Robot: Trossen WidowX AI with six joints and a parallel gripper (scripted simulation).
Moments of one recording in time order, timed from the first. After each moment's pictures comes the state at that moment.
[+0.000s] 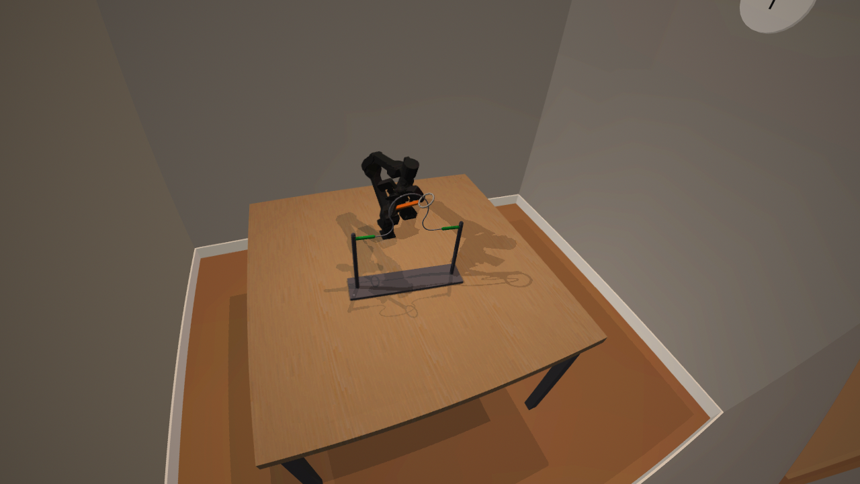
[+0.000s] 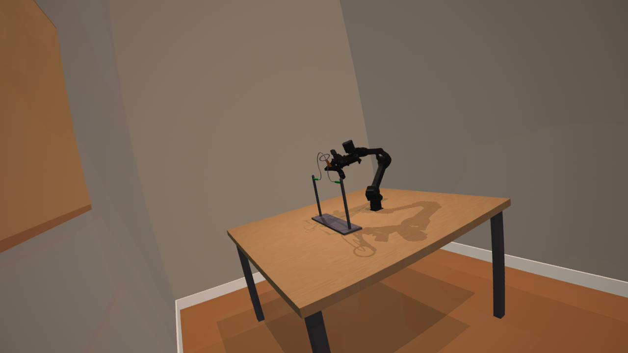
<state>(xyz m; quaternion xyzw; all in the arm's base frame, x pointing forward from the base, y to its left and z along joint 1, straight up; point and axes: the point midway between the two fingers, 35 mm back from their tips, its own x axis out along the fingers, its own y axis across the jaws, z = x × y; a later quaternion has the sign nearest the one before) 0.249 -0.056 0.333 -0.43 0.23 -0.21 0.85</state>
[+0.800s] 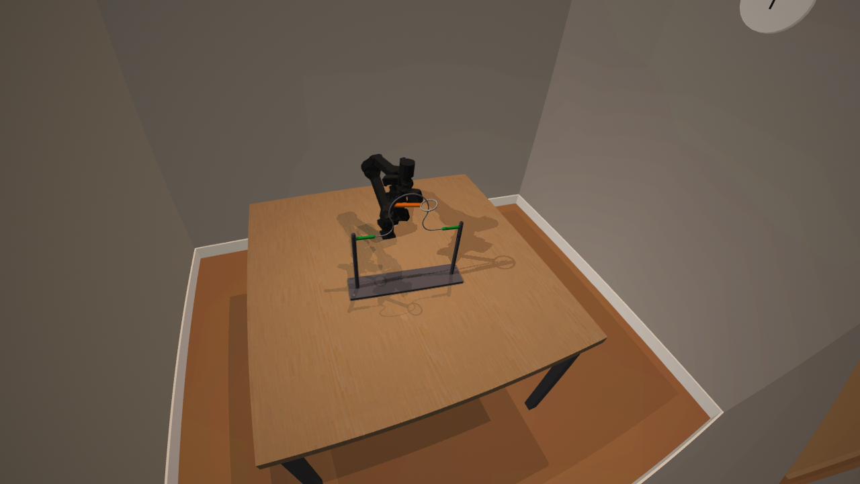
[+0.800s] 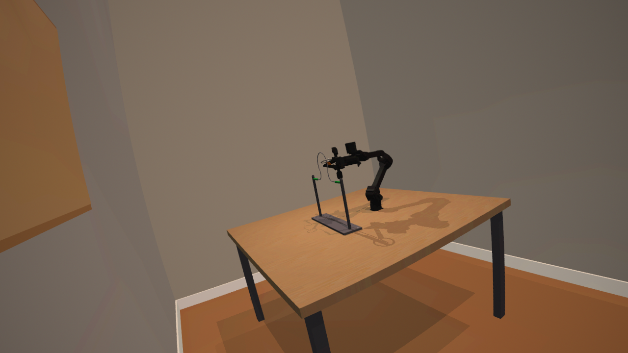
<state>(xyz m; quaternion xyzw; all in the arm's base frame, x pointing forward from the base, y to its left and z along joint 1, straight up) 0.248 -0.064 0.349 -0.57 0.20 -0.24 0.76</state>
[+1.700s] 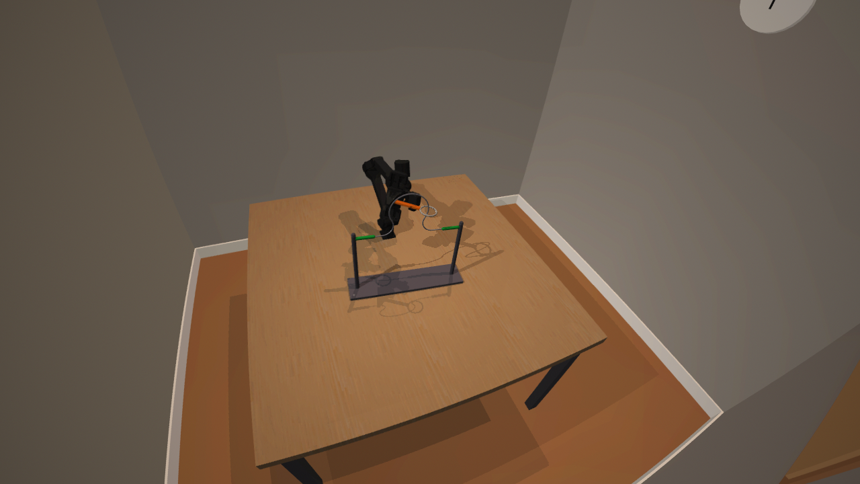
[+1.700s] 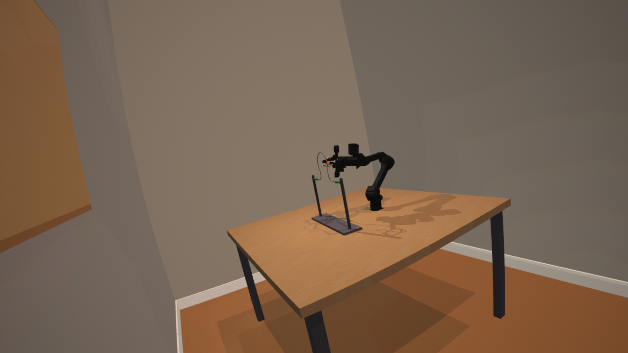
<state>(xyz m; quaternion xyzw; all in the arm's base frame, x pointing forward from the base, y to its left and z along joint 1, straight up) 0.246 -0.068 0.370 -0.71 0.17 -0.27 0.63</state>
